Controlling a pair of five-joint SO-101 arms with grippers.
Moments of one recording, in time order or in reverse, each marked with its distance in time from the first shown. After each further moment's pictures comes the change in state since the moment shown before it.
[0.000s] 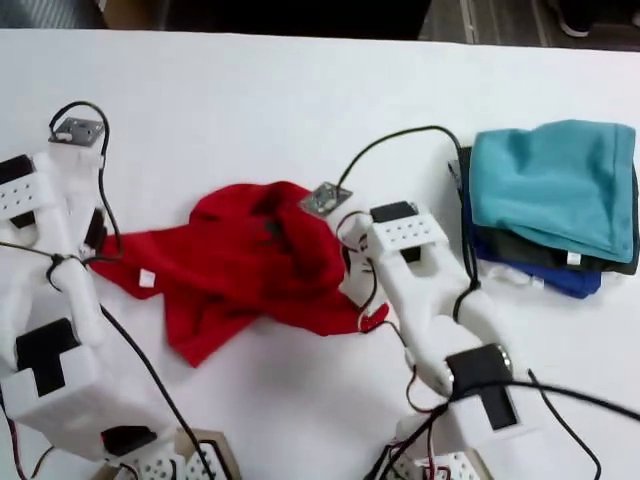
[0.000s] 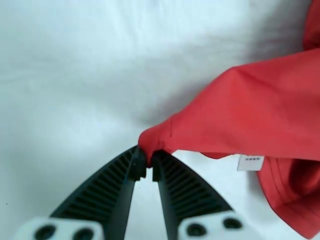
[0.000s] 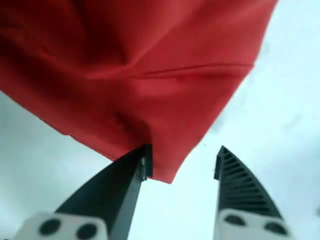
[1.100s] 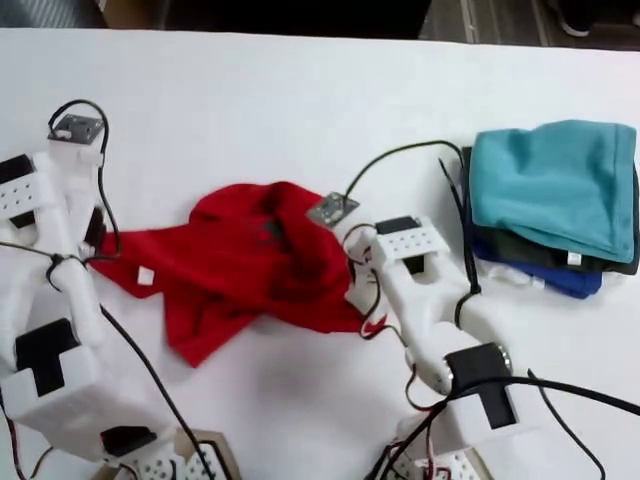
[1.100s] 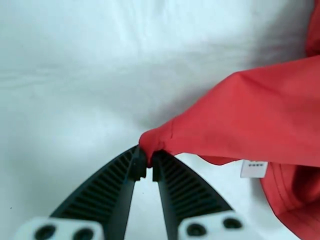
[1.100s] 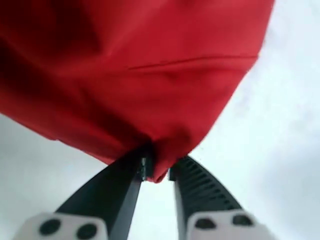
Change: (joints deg) left arm 0.1 0.0 0.0 -1.6 0.0; right arm 0.6 2.6 6.1 -7.5 -0.1
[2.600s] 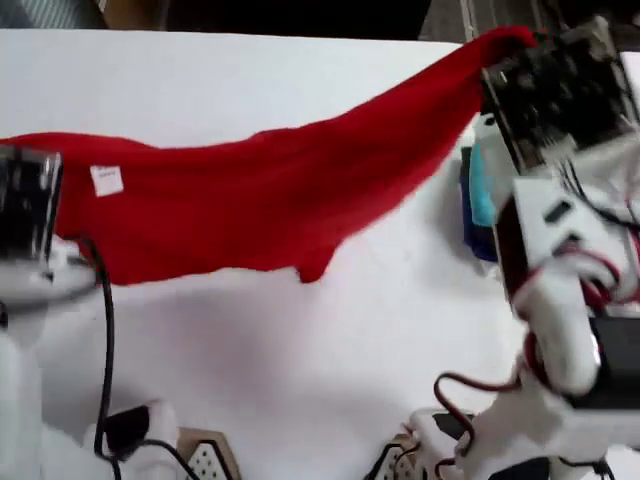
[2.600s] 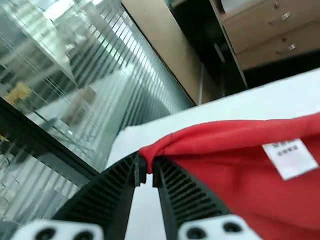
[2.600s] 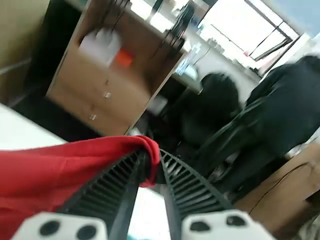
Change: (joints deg) left arm 6.2 -48.9 -38.2 18.3 0.0; right arm 15.6 -27.8 -82.1 18.5 3.3
